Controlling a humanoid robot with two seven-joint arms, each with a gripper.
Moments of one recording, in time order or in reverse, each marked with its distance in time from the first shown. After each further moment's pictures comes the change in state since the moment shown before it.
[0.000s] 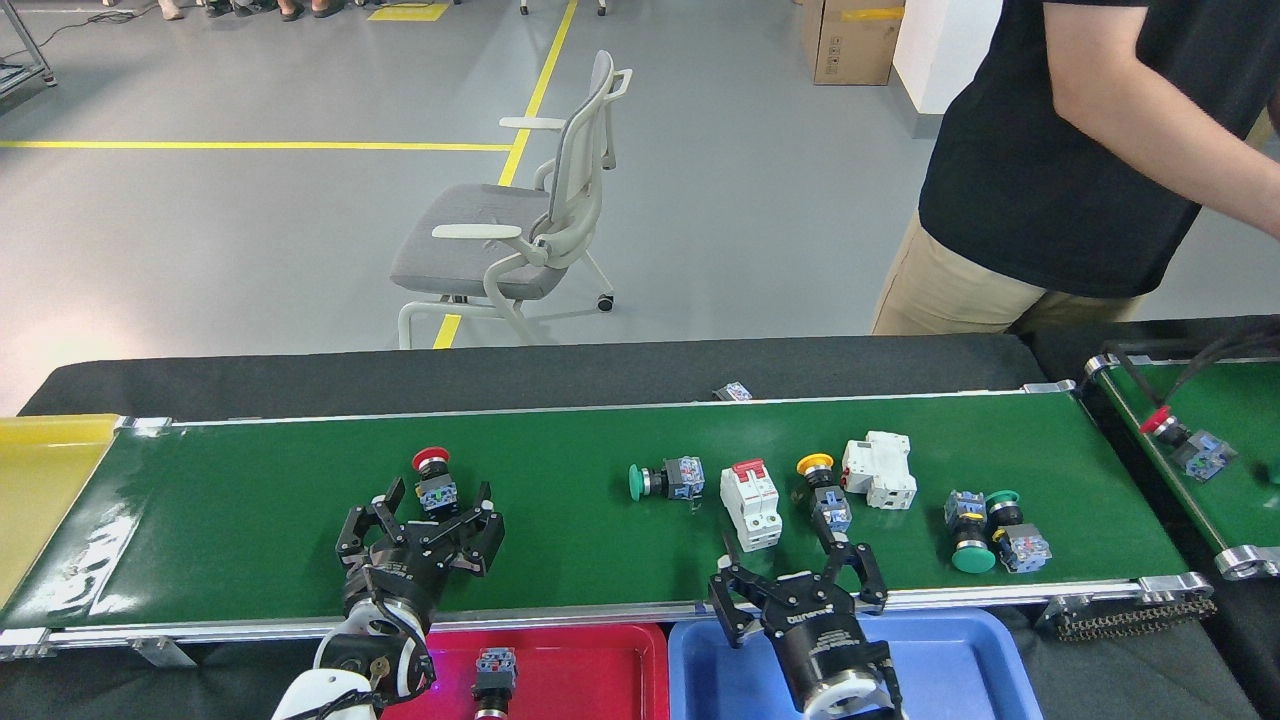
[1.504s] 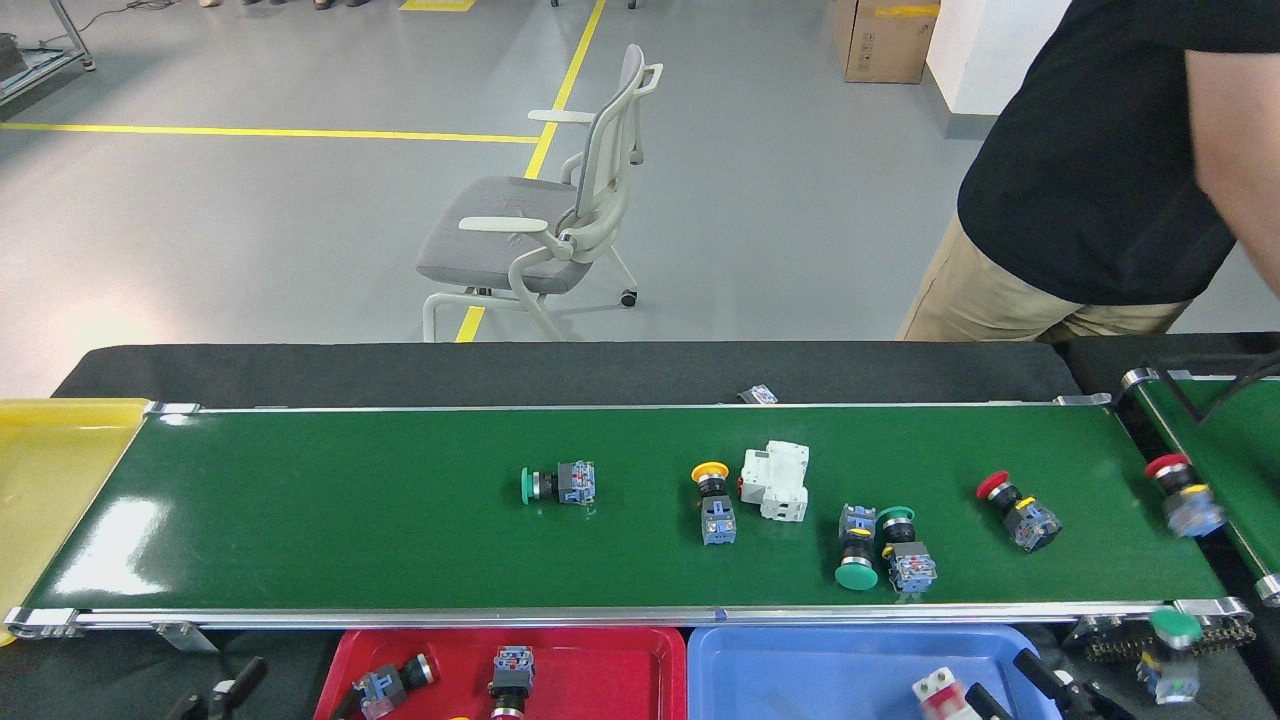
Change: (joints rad) left arm 0.681 0.065 0.551 -0.611 0.079 -0.596 -0.078; right arm 0.512 -0.189 -0.715 -0.299 -0.361 -0.898 -0.089
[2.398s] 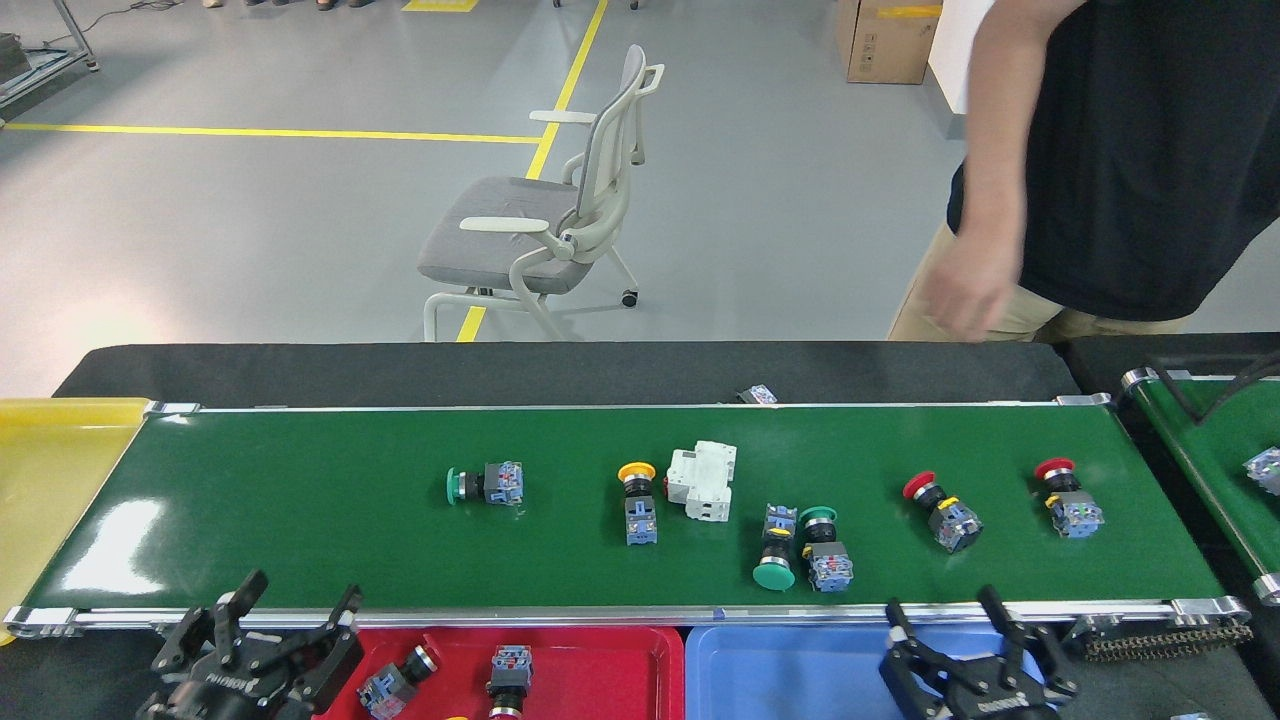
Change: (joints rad) left arm -0.278 0.000 -0.178 0.039 0.036 0.218 -0.131; right arm -0.221 0.064 0.351 -0.025 0.209 0.469 0.126
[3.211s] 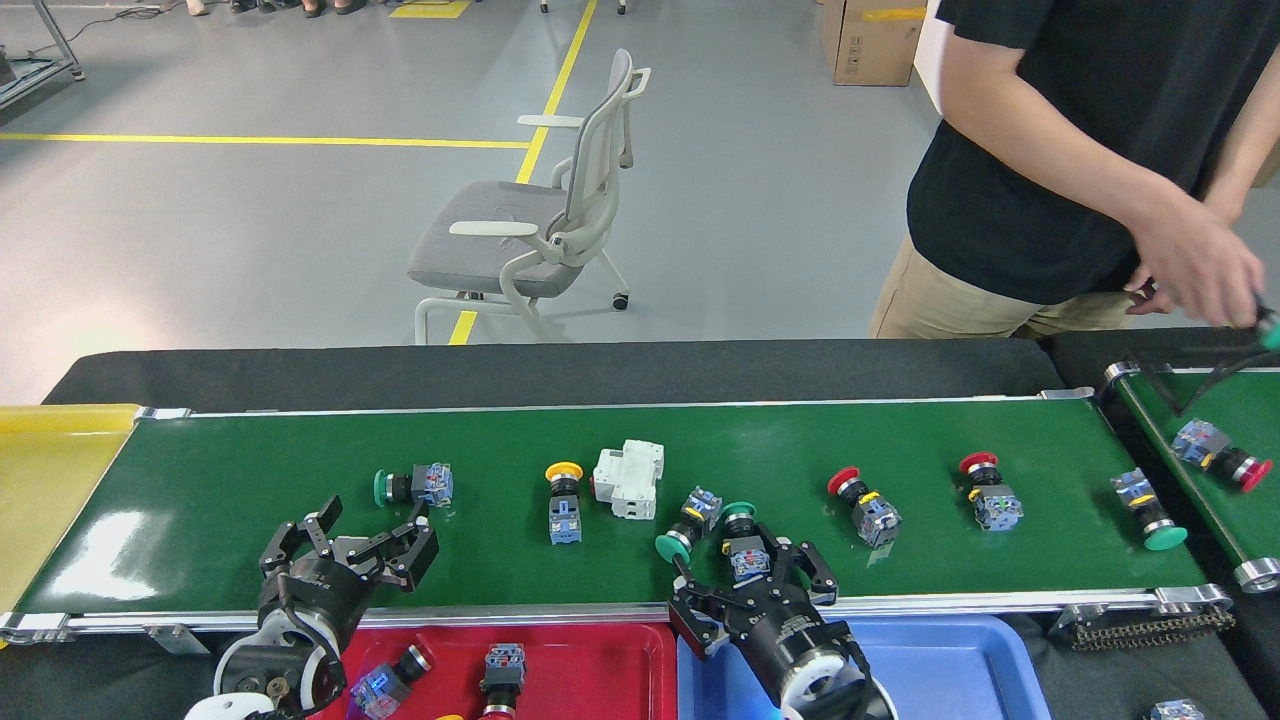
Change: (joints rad) left arm -0.306 -0.045 -0.132 0.398 -0.127 0.176 -0.014; right arm -0.382 0.102 0.428 0.419 0.085 0.305 0.064
